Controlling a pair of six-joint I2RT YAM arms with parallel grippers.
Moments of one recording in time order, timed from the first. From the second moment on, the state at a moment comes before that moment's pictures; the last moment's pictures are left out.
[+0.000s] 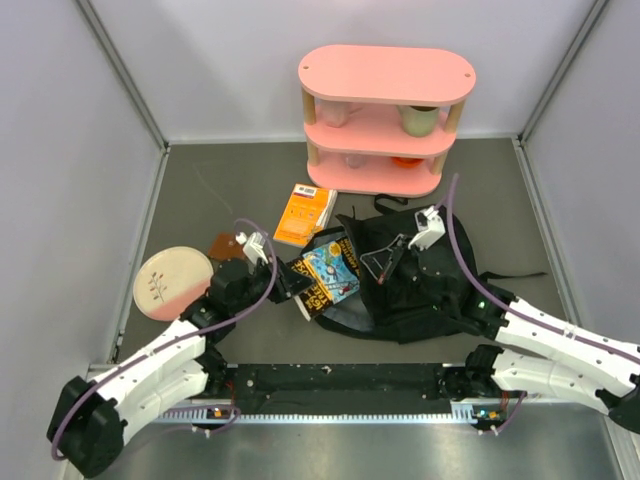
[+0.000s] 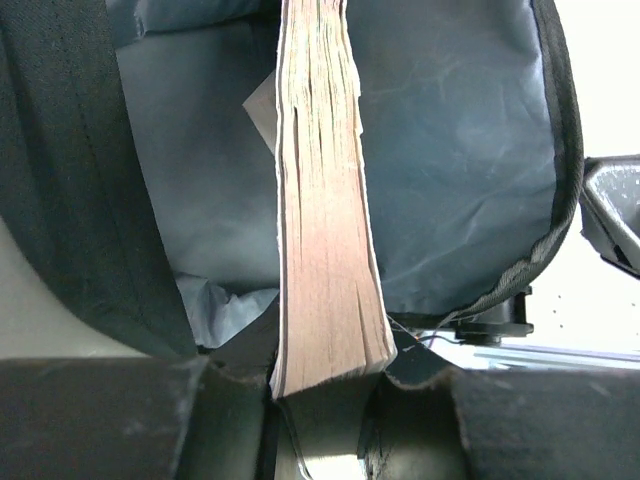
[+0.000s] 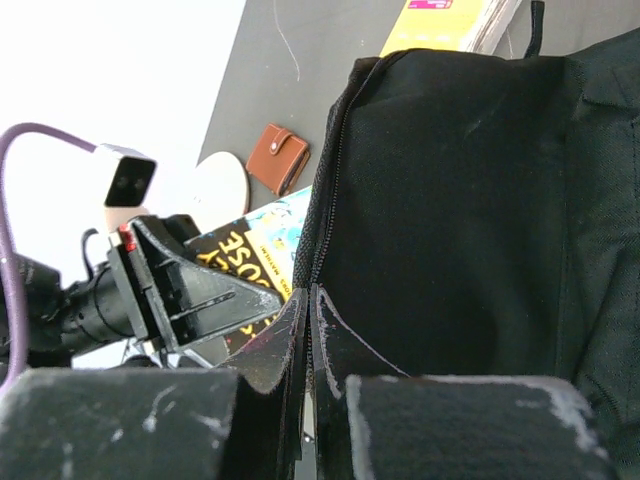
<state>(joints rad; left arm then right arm) -0.61 0.76 0.35 0.10 0.28 -0.96 1.01 0.85 0.68 -0.10 0.35 0.86</state>
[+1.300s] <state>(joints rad) -0.66 1.29 0.39 0.61 0.50 -1.20 1.01 0.96 1.03 -0.44 0.37 0.61</state>
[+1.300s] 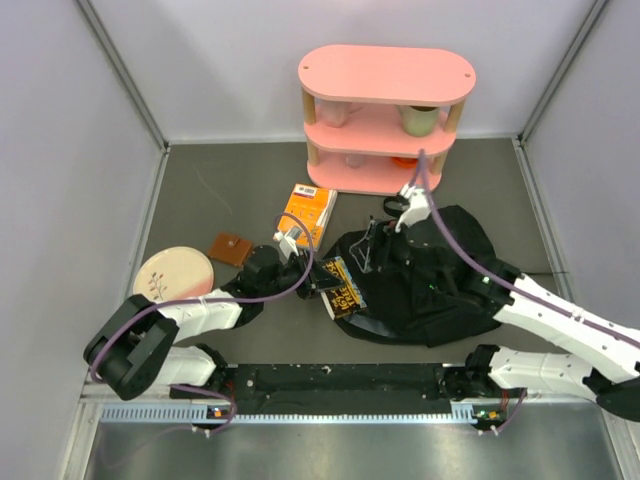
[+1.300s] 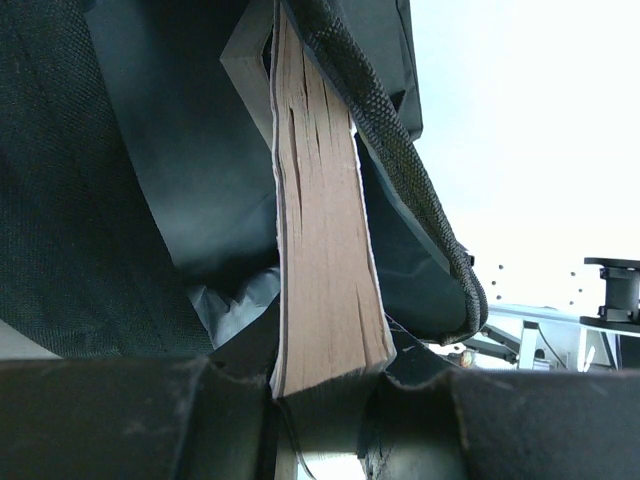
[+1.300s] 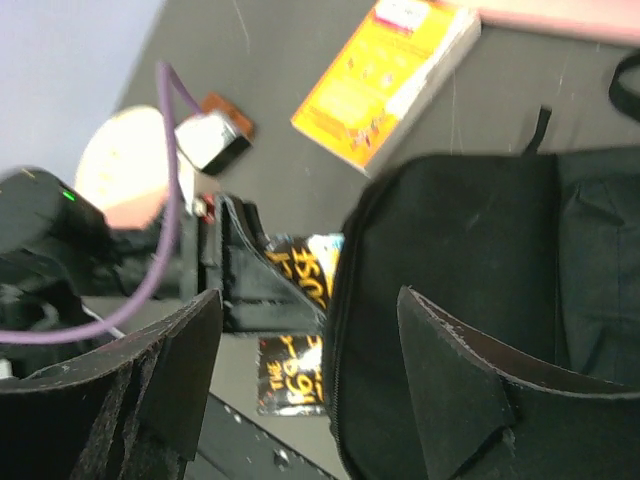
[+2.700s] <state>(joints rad) -0.66 1.29 0.39 0.64 0.54 -1.21 1.09 1.30 1.13 -0.78 0.54 0.59</state>
